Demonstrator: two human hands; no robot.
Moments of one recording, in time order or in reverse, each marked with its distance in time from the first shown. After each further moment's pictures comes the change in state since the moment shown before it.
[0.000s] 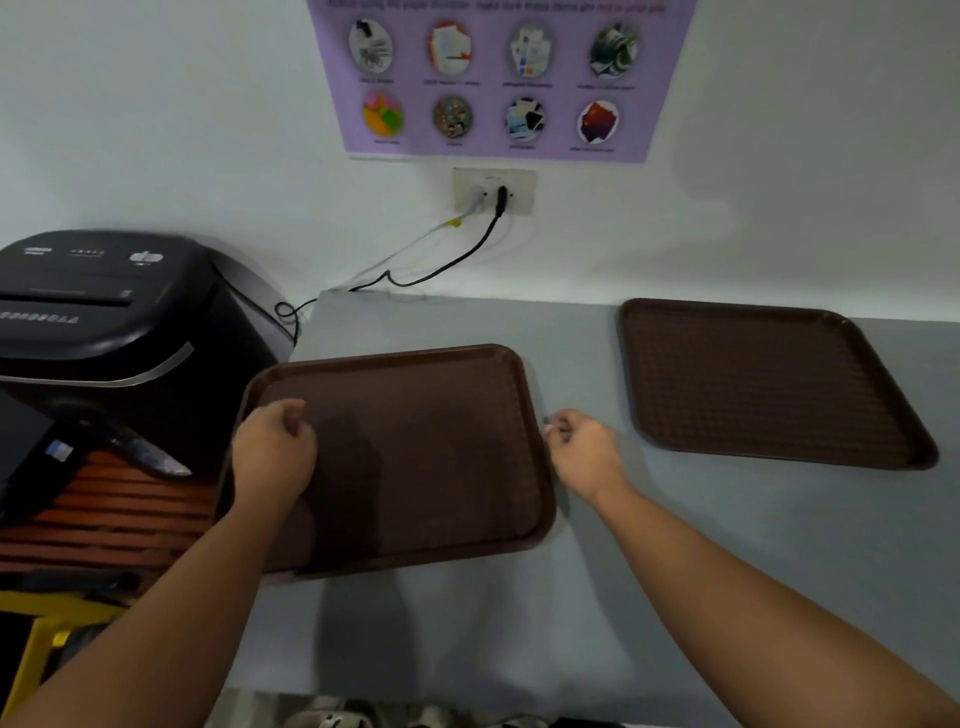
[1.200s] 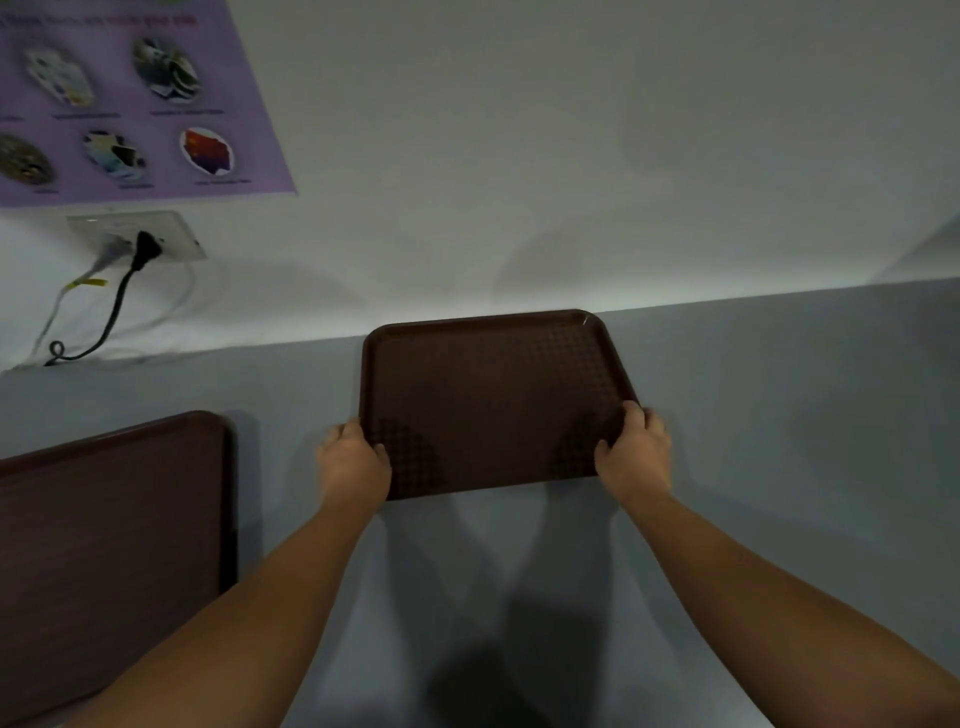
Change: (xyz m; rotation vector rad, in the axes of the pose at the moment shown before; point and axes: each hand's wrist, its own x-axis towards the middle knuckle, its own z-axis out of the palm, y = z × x) left_hand -0.126 0.343 0.294 0.054 -0.325 0.117; right_hand 0.087 0.294 -0.305 -0.272 0.278 0.313
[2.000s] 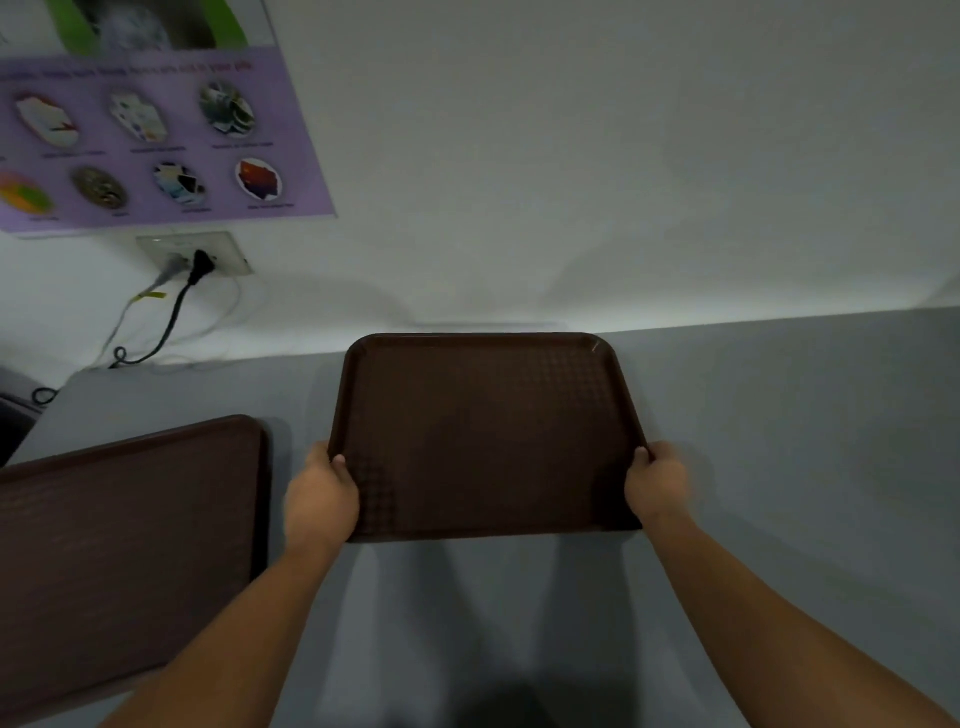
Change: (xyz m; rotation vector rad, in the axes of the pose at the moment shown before) left_hand -0.033 -0.024 -0.054 -0.109 0.167 -0.059; right_hand -0.005 -0.005 -0.005 0.340 0.000 0.169
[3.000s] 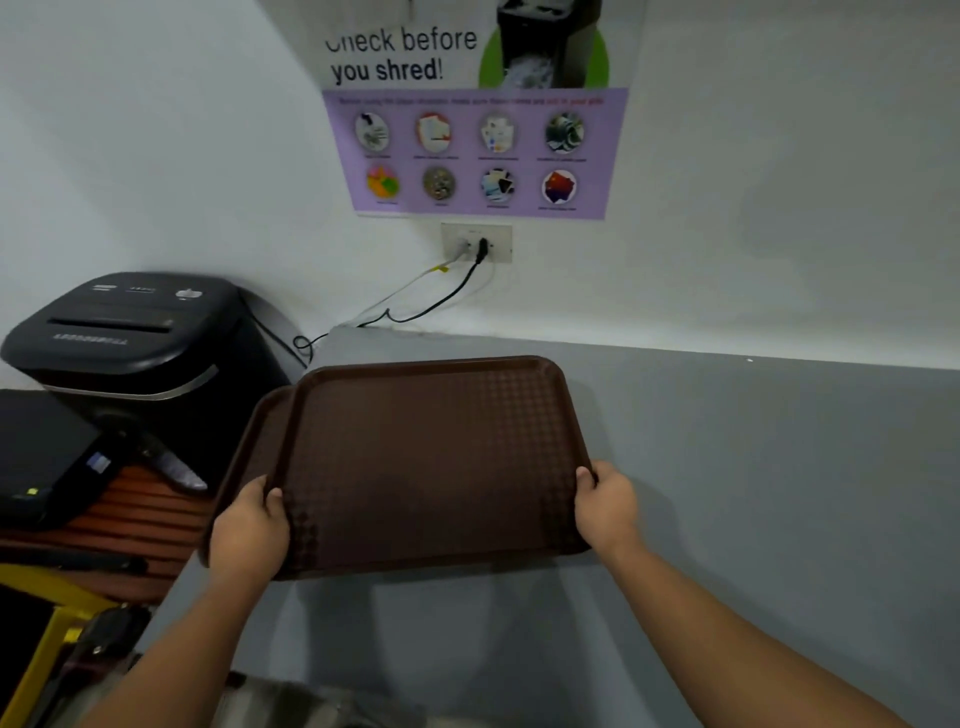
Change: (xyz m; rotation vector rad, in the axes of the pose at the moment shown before) left_hand -0.019 -0.297 -0.262 0.149 0.181 -0.238; right_hand -0.279 -0.127 0.189 0.080 -0.262 -0.349
